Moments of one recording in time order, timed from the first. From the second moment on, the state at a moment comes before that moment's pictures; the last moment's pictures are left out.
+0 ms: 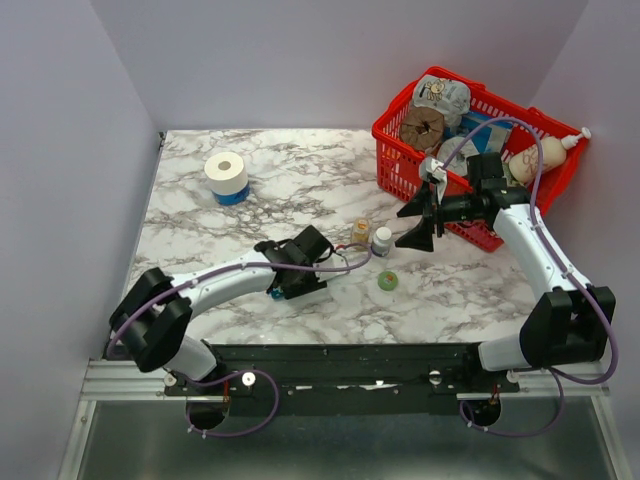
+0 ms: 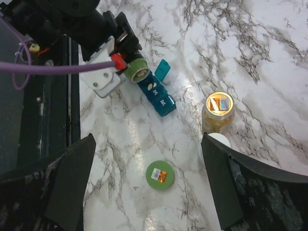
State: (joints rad) left arm -0.84 1.51 0.95 -0.65 -0.14 0.49; right arm 0.09 1.41 1.19 -0.77 -1.20 -0.77
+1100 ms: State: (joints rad) left arm -0.79 0.58 0.23 0.53 0.20 0.19; right arm 0.37 1.33 0.87 -0.88 -0.86 -1.40
